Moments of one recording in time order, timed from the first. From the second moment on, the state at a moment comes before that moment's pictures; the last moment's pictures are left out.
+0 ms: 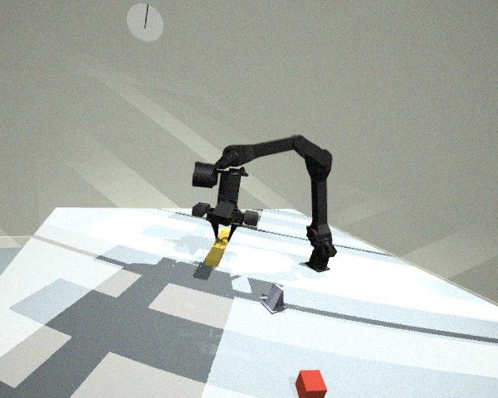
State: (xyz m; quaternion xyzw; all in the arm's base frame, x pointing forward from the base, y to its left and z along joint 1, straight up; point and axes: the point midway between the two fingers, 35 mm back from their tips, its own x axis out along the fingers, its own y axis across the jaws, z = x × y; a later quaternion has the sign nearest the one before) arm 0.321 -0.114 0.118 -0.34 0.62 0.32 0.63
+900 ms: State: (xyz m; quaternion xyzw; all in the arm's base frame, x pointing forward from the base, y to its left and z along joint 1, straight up) arm 0.317 -0.072 0.154 -0.29 0.64 0.28 0.65
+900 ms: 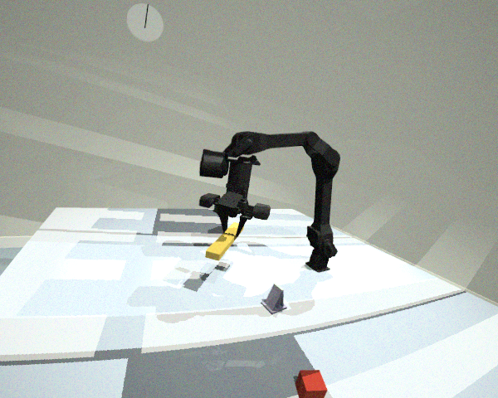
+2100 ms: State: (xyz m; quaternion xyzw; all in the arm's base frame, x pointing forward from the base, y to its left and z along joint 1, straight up) arm 0.273 0.061 0.154 -0.09 0.70 0.09 0.71
